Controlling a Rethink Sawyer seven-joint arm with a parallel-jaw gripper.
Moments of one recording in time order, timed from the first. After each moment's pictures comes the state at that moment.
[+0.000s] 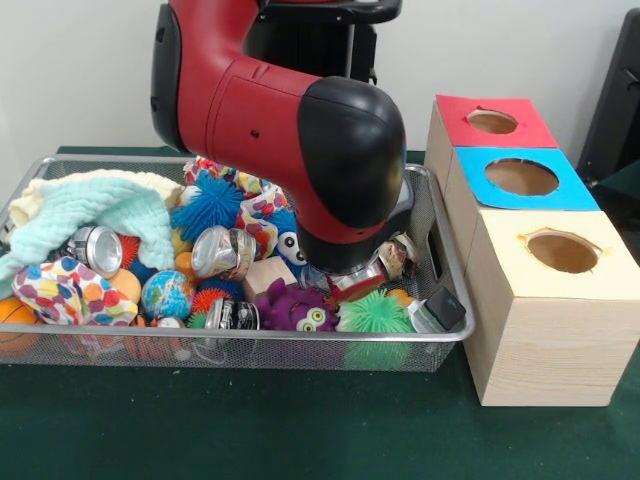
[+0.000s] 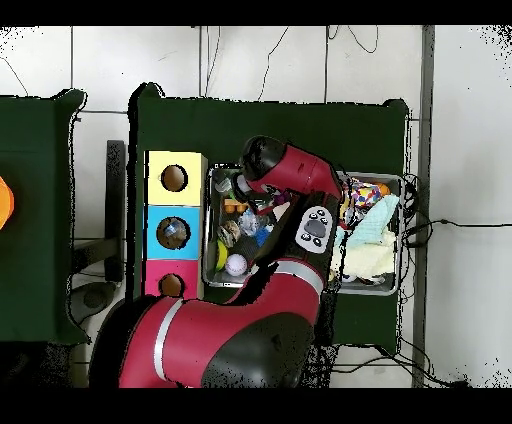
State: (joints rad) arm -0.05 -0.05 -0.39 1.03 0.41 1.13 2.46
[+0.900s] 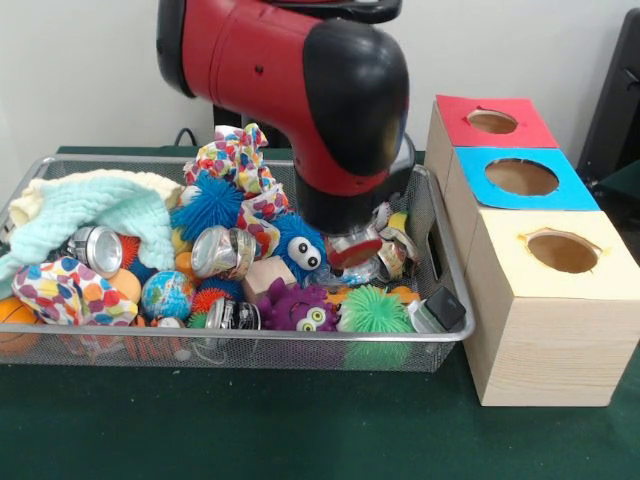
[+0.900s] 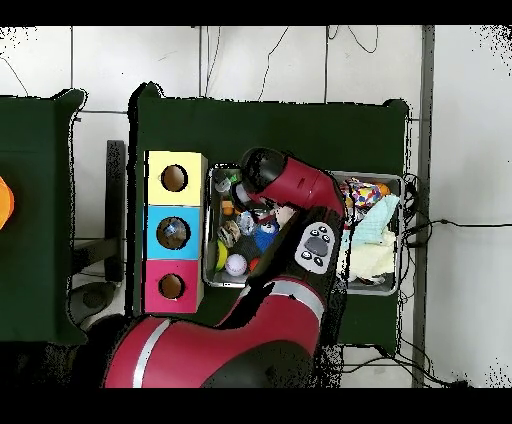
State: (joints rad) arm -0.03 -0.18 -0.39 1.20 0.40 1.02 2.47
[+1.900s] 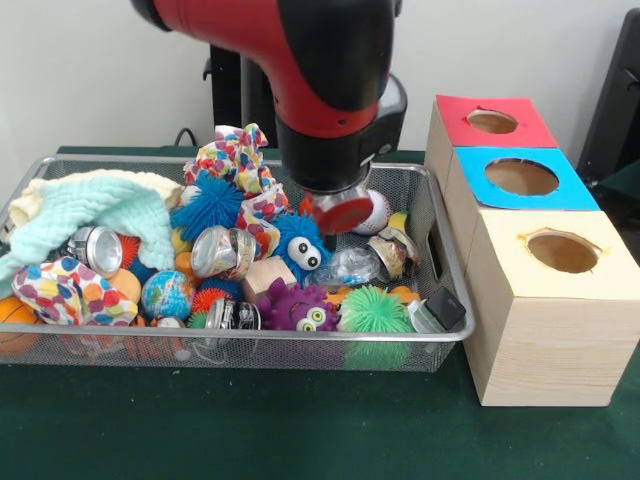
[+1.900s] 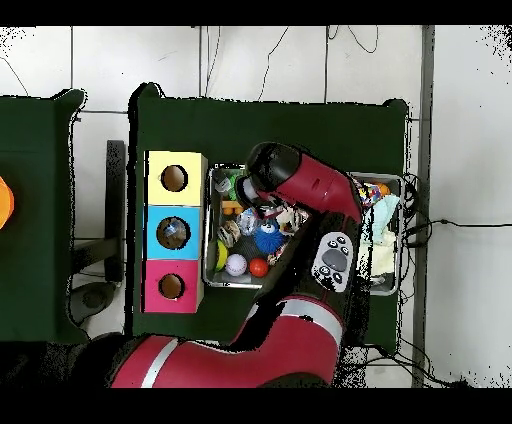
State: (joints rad) arm -0.06 -0.28 -0.38 1.25 0.40 1.01 2.47
